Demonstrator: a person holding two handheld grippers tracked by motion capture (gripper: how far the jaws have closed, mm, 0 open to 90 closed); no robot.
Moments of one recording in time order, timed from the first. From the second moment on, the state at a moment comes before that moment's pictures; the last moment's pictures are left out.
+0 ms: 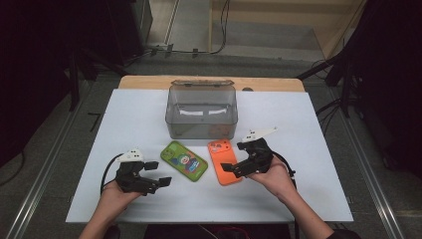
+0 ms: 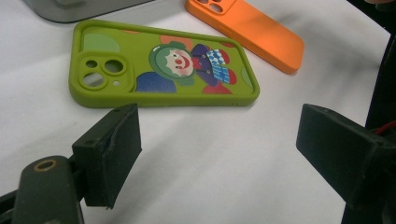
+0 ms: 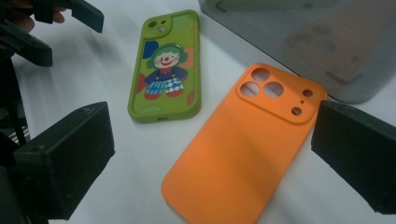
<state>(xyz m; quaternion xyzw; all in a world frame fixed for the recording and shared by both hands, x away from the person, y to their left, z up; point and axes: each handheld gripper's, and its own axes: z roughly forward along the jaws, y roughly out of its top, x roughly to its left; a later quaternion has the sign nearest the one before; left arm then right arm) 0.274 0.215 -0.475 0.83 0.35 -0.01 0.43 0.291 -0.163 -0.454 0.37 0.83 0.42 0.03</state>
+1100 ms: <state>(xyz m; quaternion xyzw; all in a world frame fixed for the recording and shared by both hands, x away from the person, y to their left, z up) 0.277 0.222 -0.473 0.83 0.36 -0.01 0.43 0.317 -0.104 -0.446 0.34 0.84 0.41 0.03</state>
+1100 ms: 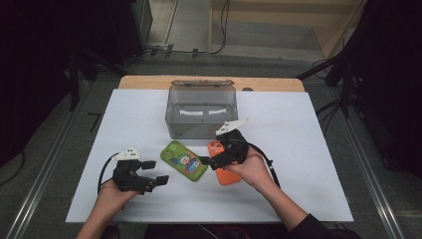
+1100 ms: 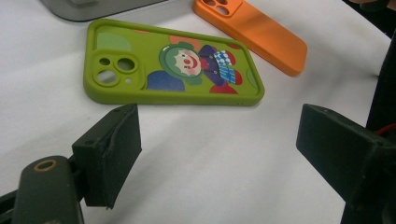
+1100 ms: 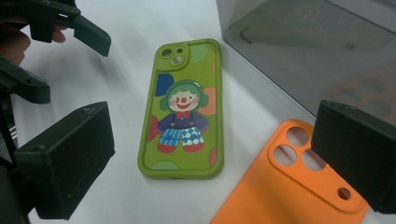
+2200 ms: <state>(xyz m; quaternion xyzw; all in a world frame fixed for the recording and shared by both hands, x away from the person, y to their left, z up) 0.277 0.225 -0.472 0.83 0.36 -0.01 0.43 0.332 -0.039 -0.470 0.35 0.86 0.38 0.04</state>
